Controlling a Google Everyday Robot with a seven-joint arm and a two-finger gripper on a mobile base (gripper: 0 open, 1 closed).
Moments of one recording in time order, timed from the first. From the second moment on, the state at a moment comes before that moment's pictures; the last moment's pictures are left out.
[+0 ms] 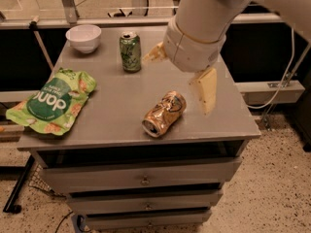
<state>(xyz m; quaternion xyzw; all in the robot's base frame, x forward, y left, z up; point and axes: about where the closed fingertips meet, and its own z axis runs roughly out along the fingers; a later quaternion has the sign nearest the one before) 0.483 -0.045 0.940 -0.91 0.38 -0.06 0.13</state>
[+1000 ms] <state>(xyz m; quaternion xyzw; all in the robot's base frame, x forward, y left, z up) 0.493 -0.034 0.879 -0.94 0.34 -0.09 0.03</state>
